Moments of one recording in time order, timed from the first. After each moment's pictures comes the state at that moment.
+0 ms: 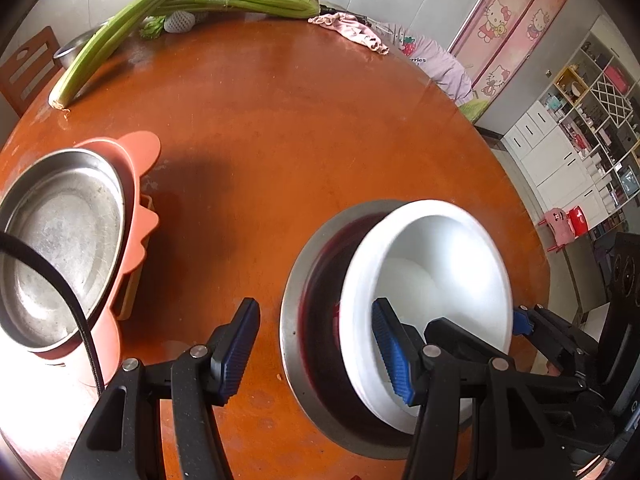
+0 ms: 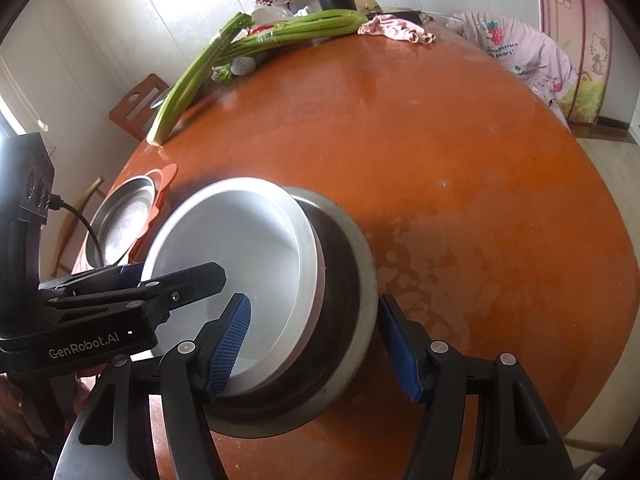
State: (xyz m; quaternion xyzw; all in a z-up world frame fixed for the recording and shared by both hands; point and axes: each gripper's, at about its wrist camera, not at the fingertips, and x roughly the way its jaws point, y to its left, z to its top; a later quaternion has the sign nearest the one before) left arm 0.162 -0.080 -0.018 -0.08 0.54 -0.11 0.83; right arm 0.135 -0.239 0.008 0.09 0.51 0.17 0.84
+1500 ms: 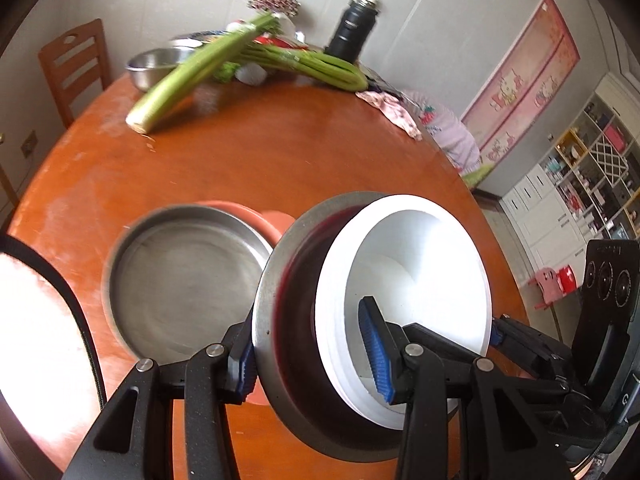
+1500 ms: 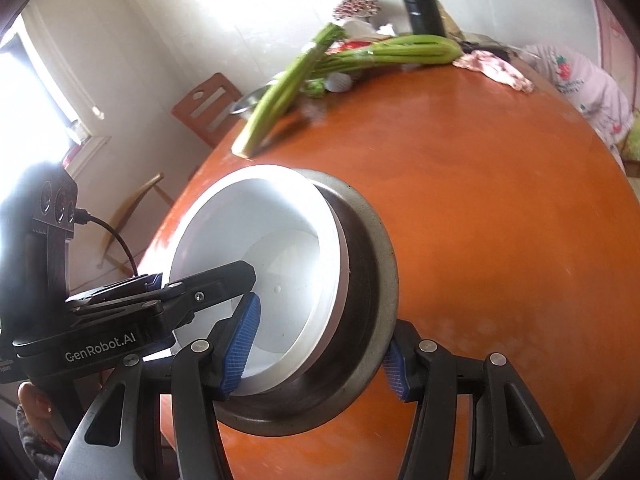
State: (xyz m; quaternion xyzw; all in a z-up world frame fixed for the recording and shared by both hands) left arm 0.146 0.047 0.053 -0.15 0.47 -0.08 0.87; right arm 0.156 -0.124 0.067 0.08 0.46 0.28 0.84
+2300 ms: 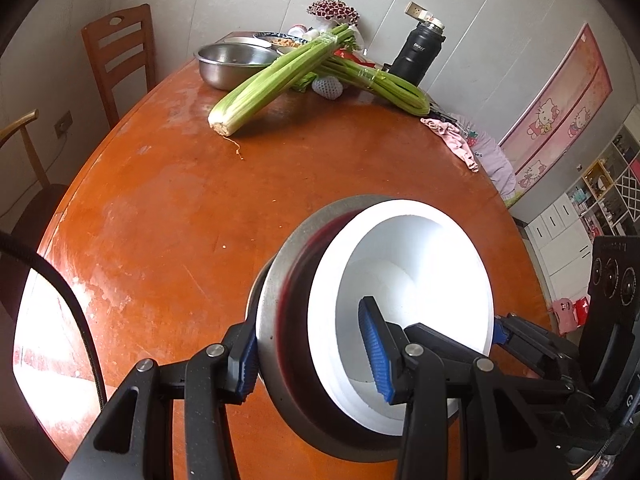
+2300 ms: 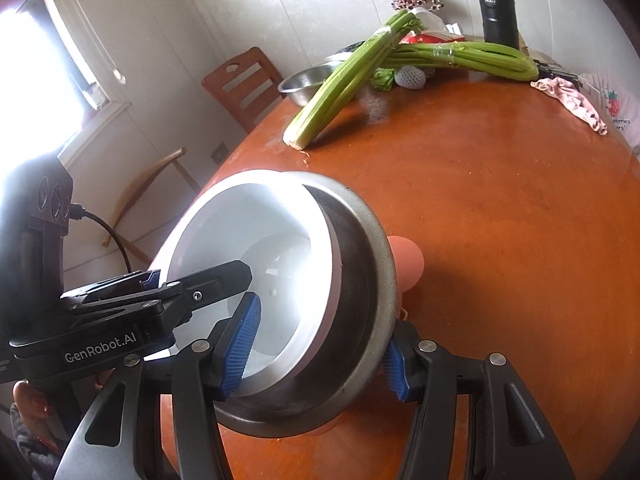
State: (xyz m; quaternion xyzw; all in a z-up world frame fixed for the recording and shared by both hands) left arm 0.168 0.135 0.033 -0.17 0.47 -0.03 0.87; right arm 0.202 -0.021 0.051 0.04 0.47 0.32 0.82
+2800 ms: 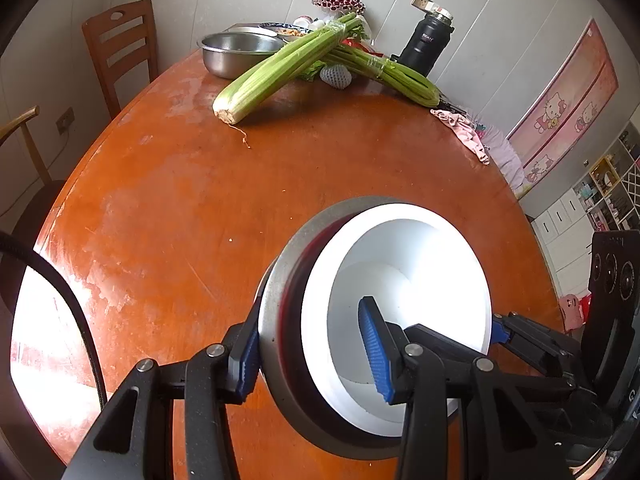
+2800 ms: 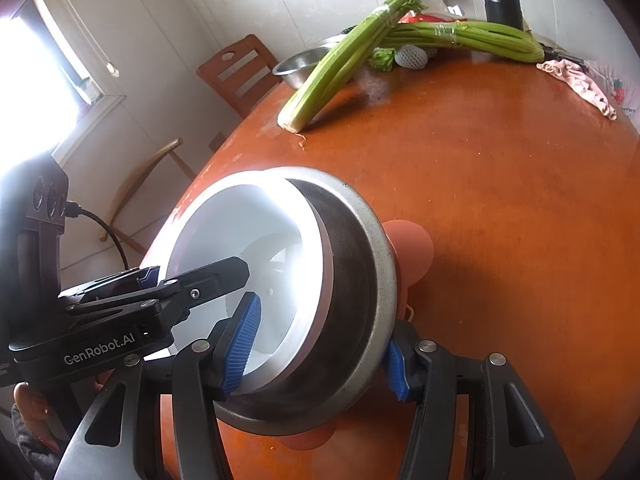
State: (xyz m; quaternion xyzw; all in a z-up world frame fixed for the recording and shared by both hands) left arm 0.174 0.136 0.017 -0.17 0.48 -0.02 0.86; right arm 0.212 -0.015 0.034 0.04 0.49 0.32 0.81
